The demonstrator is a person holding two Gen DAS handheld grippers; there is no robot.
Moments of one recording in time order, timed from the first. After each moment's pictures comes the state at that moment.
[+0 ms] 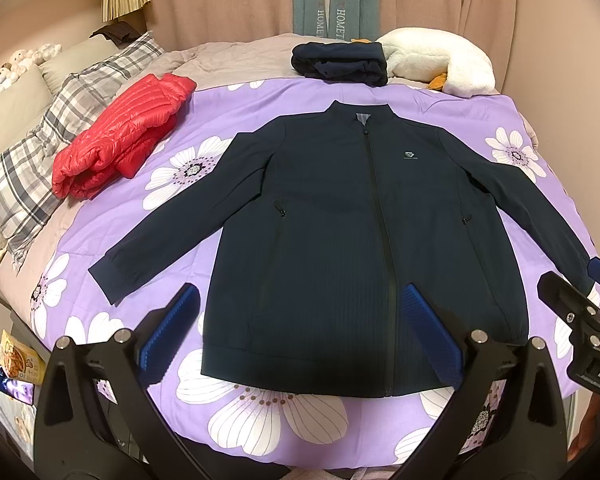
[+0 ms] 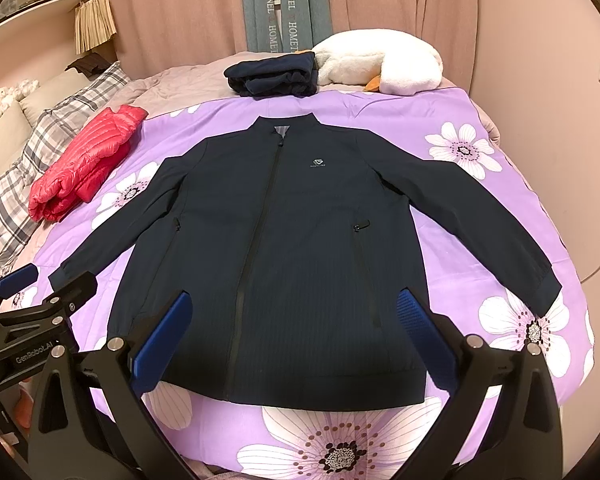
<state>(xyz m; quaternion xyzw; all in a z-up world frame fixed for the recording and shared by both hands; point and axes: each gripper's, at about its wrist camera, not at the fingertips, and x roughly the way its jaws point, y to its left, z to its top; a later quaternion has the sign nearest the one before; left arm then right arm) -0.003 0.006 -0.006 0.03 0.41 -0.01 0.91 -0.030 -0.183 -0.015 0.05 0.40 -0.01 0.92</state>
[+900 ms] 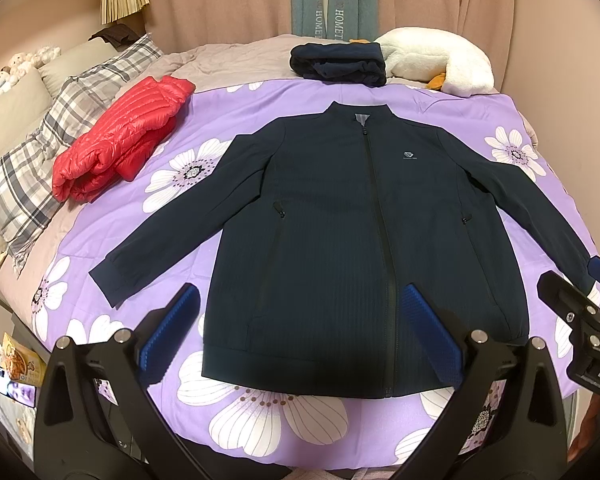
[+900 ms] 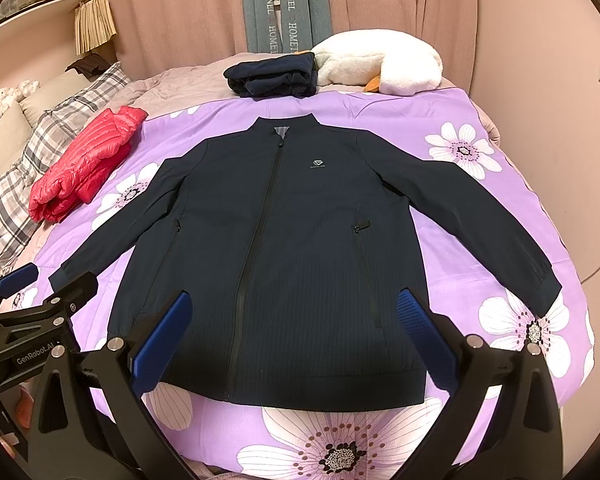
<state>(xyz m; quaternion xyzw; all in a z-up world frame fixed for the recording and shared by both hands) -0.001 0.006 -0.009 0.03 0.41 -0.01 0.91 -0.029 -0.185 -0.013 0.05 0.40 -0.01 0.92</state>
